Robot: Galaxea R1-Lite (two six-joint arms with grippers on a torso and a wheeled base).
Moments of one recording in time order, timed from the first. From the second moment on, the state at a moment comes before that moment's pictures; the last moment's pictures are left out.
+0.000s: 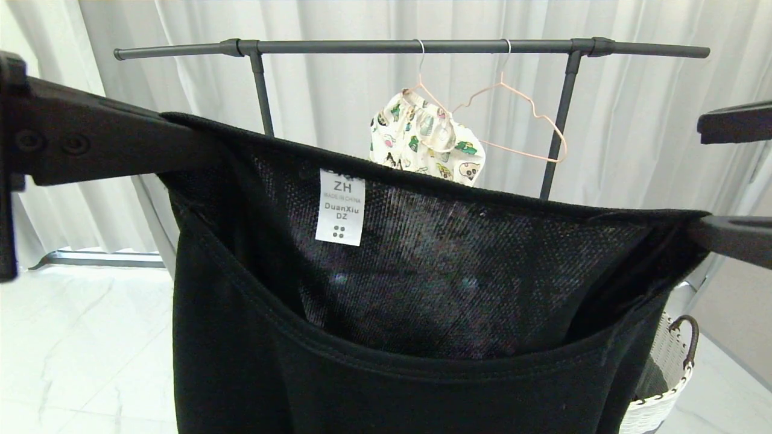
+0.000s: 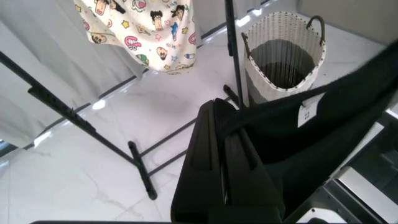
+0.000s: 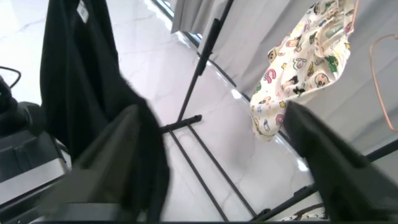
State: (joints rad) left arm -1.08 1.33 -1.70 0.81 0.43 -0.02; right arm 1.15 1.14 -1.34 0.38 -0.20 -0.14
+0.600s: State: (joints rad) left arm -0.92 1.31 -1.62 0.77 0.50 -0.02; right arm 1.08 1.02 -1.25 0.38 -0.21 -0.14
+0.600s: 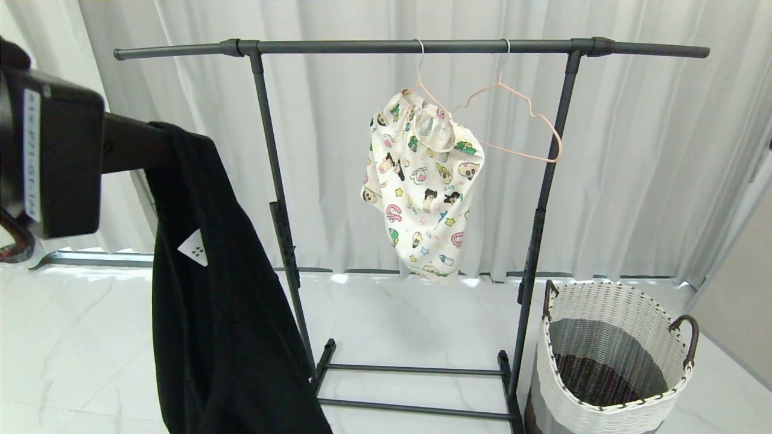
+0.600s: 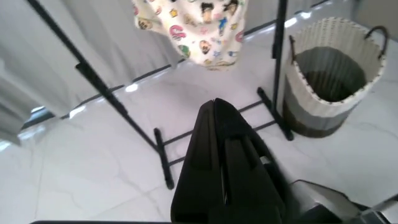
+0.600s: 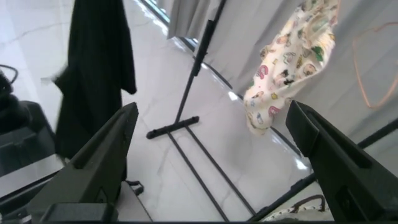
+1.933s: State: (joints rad) left arm -0.68 1.19 -1.34 0.77 0.68 -0.01; right arm 0.20 0.90 -0.78 0.25 -0.31 -0.42
